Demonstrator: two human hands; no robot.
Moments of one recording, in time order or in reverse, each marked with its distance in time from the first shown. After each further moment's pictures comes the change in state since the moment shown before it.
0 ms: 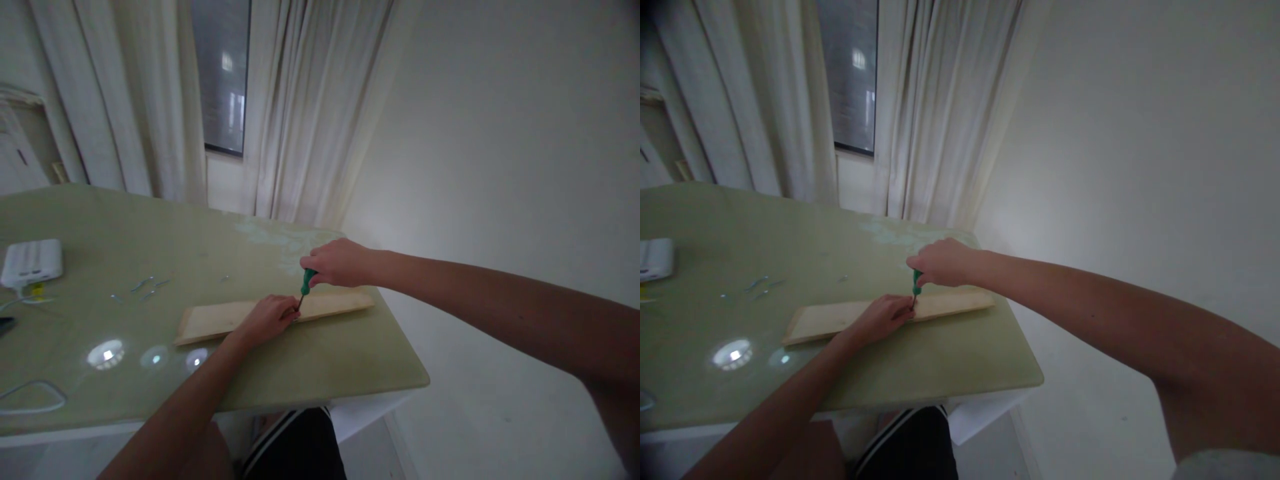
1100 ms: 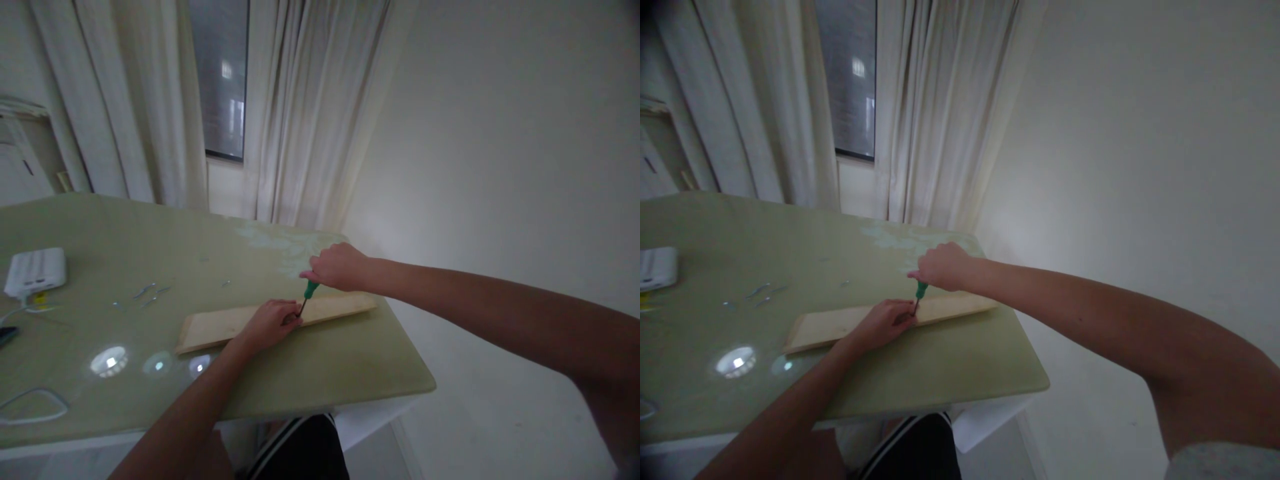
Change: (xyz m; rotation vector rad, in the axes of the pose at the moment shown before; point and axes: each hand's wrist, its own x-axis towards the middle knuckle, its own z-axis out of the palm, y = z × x) left_hand 0.000 -0.001 0.000 -0.026 0.001 0.025; right_hand 0.007 -0.007 0.007 -0.046 -0.018 0.183
